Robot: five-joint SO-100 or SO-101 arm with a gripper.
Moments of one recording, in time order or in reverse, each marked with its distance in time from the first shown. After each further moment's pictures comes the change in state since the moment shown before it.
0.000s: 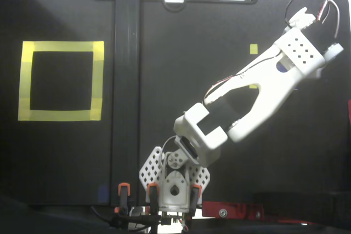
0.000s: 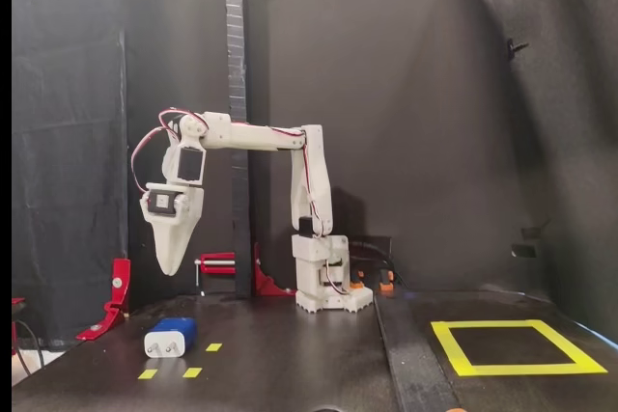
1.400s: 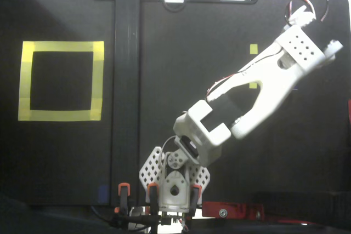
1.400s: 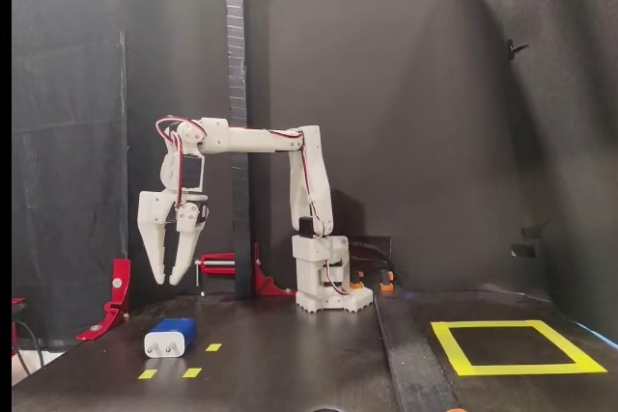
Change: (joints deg) arm -0.3 -2.3 0.0 1.1 -84.7
